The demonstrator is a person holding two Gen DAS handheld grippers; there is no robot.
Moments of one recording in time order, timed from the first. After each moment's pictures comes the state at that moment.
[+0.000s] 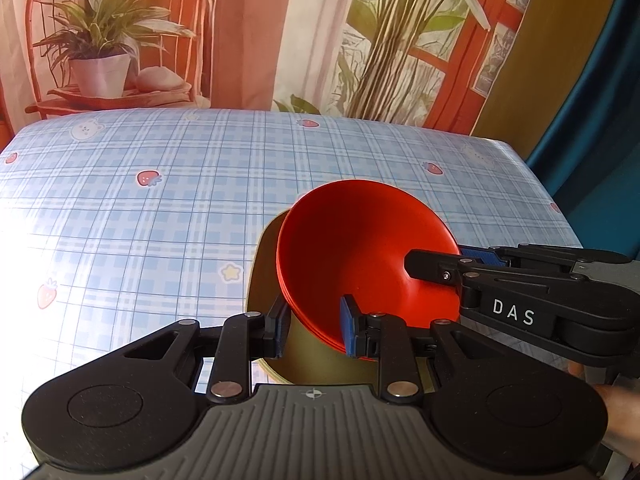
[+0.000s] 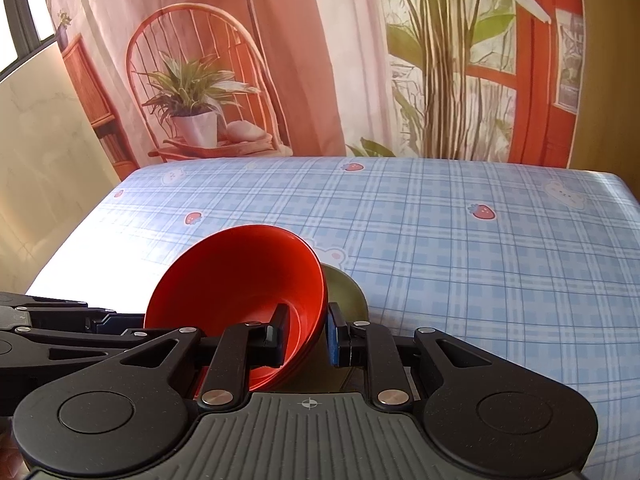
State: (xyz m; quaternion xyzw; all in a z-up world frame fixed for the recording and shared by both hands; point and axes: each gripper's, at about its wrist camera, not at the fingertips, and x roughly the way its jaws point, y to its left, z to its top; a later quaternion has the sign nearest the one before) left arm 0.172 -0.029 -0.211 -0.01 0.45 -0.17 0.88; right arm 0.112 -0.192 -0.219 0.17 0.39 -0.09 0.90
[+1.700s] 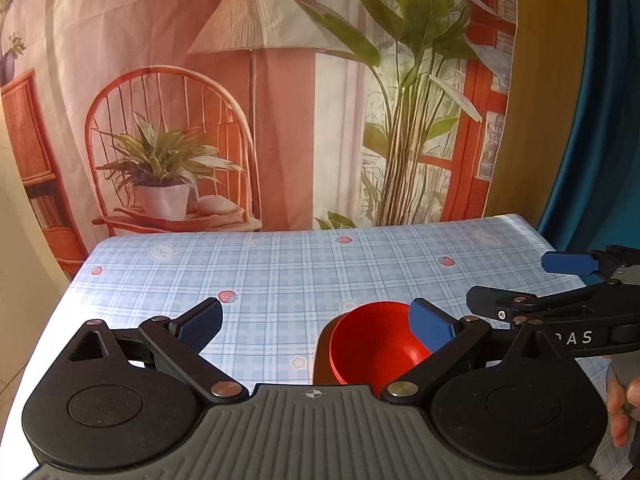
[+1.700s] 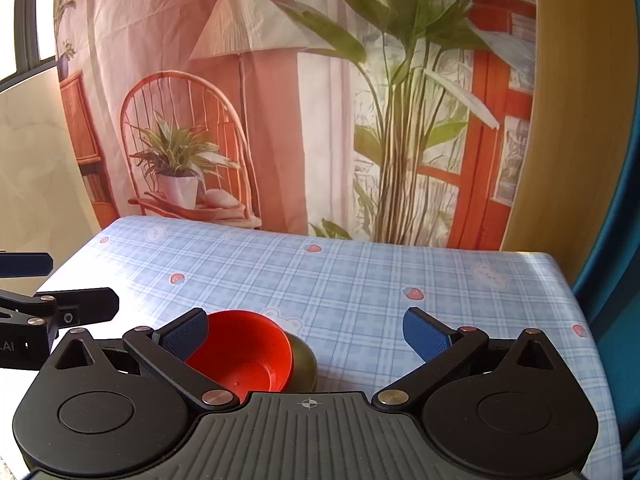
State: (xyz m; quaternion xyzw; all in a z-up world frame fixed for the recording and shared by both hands) left arm 0.116 -0.017 -0.101 0.06 0.31 -0.11 0.94; right arm 0.069 -0.188 -0.122 0.10 0.32 -0.15 0.93
